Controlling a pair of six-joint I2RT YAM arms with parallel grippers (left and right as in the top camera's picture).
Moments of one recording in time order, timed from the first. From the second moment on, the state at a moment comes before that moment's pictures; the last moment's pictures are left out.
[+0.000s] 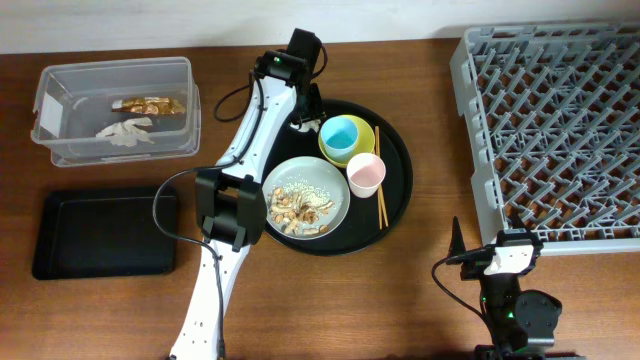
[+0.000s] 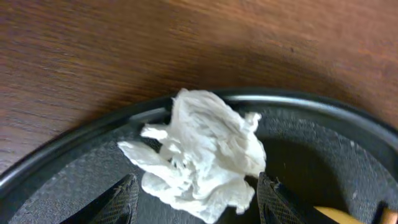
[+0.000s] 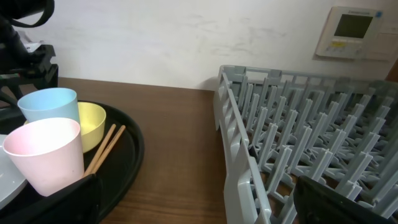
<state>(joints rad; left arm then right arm) -0.37 2.73 2.70 -1.26 -0.03 -0.61 -0.07 0.01 0.01 -0.07 -0.08 -0.09</state>
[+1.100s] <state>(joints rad) -0.01 2.71 3.13 -1.40 -0.25 -0.66 -0.07 0.01 0.01 -0.07 -0.08 -0.09</state>
